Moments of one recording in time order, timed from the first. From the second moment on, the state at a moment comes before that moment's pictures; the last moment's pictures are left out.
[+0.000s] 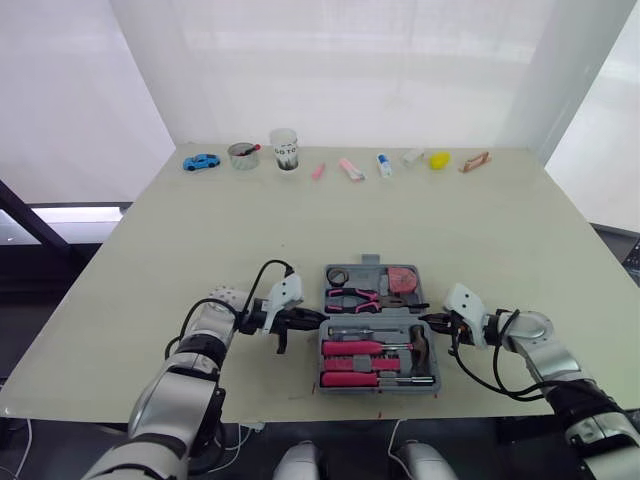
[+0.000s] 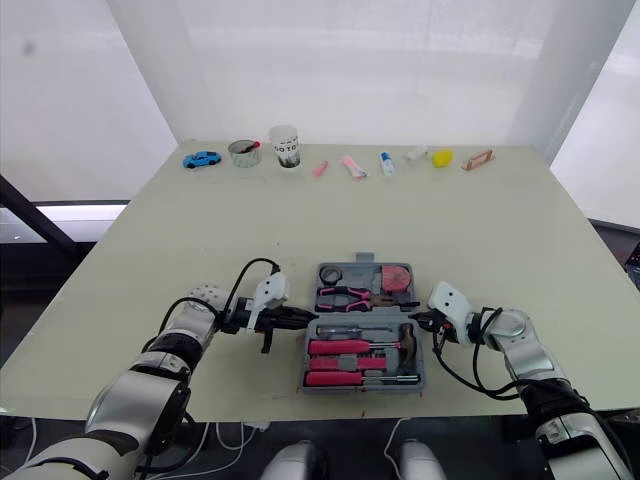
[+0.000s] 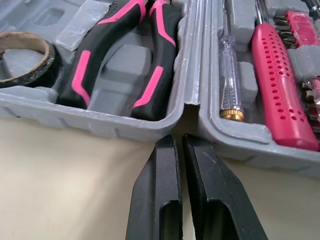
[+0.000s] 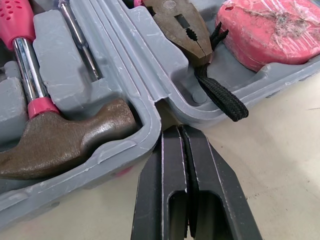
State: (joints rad) left arm -0.75 0.43 -0.12 1.14 0.03 -0.38 -1.39; right arm -0.39 -0.50 0.19 0.44 0.05 0.01 0.99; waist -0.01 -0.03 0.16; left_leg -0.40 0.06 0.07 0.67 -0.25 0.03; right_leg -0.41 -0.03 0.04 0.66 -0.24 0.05
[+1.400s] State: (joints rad) left arm -0.65 0.46 -0.13 1.00 0.00 -0.28 -1.49; right arm -0.31 -0.52 0.18 0.28 0.07 0.18 1.08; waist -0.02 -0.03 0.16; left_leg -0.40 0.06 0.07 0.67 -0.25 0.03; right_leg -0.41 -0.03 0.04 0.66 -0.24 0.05
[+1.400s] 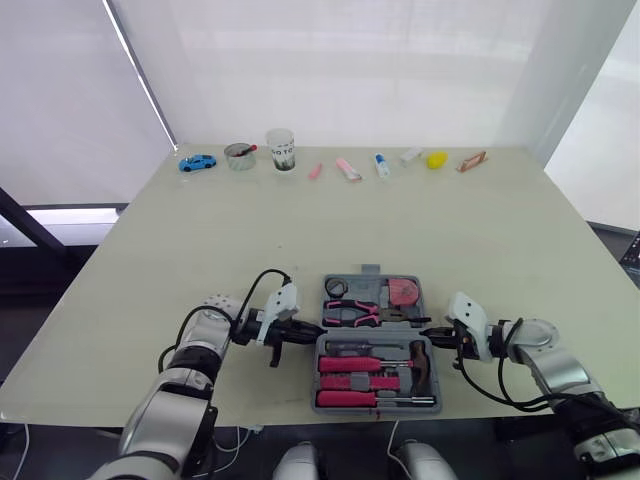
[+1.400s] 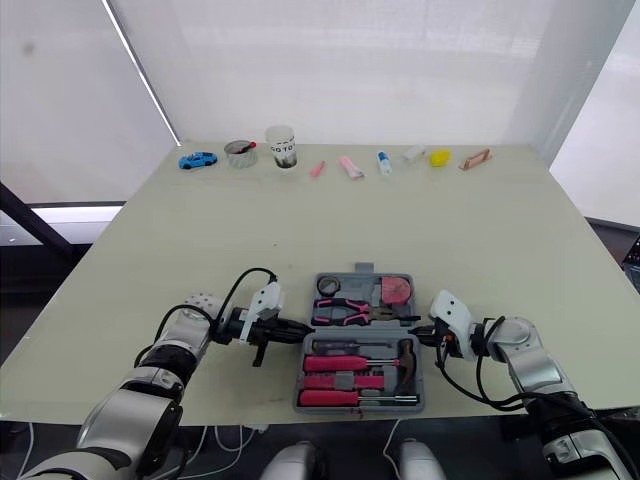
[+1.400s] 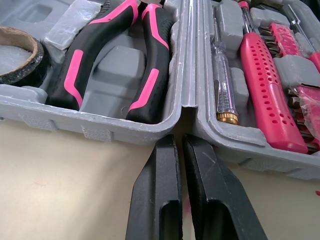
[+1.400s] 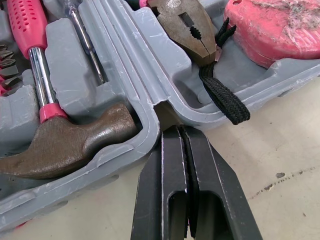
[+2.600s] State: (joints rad) left arm -0.47 0.56 -0.04 0.78 -0.13 -0.19 -1.46; right arm -0.10 -0.59 -0.02 0.17 0.17 0.12 0.96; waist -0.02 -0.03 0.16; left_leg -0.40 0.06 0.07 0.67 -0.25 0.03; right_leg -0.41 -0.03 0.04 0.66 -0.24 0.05
